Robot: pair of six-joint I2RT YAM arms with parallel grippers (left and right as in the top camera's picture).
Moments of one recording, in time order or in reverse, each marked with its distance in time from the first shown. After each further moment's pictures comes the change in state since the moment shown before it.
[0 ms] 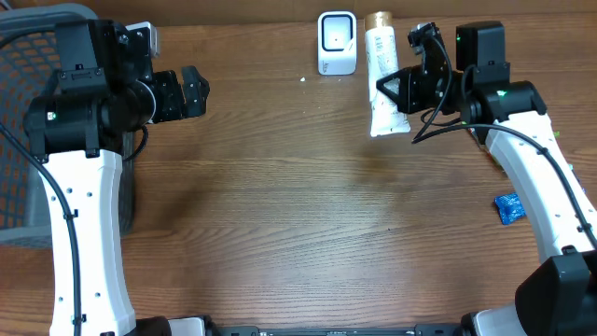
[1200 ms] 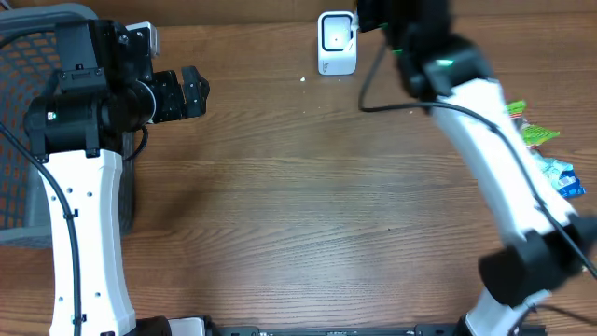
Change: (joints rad) left arm 0.000 0.000 0.000 0.000 0.000 0.000; right arm 0.267 0.244 0.455 0.245 0.842 -0.136
